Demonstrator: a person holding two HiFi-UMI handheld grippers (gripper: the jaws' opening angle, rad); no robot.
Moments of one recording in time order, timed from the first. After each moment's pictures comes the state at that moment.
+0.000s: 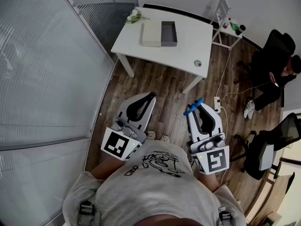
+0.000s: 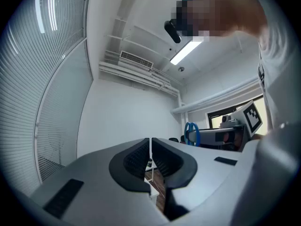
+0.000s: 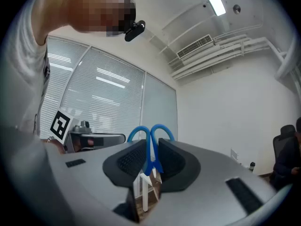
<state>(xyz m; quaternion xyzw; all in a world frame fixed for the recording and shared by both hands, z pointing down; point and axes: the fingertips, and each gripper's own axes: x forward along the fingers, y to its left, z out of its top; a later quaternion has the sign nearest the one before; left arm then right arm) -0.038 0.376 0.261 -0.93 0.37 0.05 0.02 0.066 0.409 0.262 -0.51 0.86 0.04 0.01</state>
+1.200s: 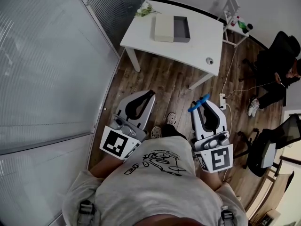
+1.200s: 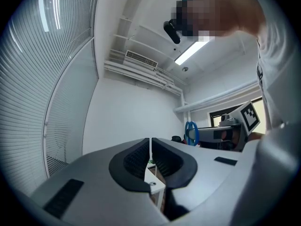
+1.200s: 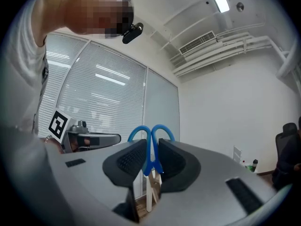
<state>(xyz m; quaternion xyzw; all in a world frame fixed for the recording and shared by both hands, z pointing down) -0.124 0.362 0.273 -0.93 0.38 0.05 0.01 -0.006 0.391 0.271 -0.51 0.86 0.03 0.00</state>
